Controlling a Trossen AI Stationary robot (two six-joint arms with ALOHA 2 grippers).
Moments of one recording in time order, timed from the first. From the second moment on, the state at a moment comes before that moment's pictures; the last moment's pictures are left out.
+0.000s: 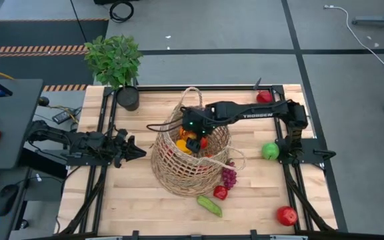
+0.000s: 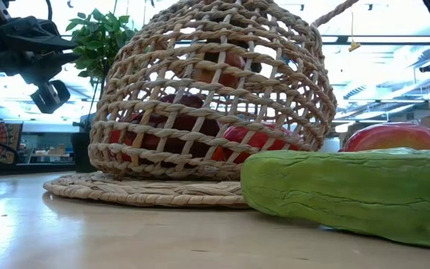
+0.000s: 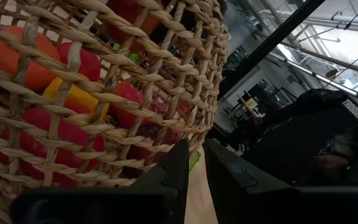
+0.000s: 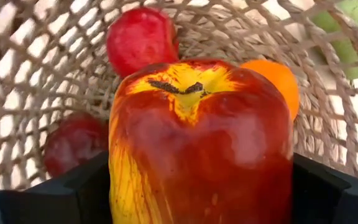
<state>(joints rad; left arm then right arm) -0.25 0.17 0.01 0.16 -0.10 -0.77 -0.04 1.91 1.75 -0.92 -0.03 0.40</state>
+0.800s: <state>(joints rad) -0.25 0.17 0.01 0.16 -0.10 -0.77 0.01 1.93 1.58 -0.84 0.30 0.03</state>
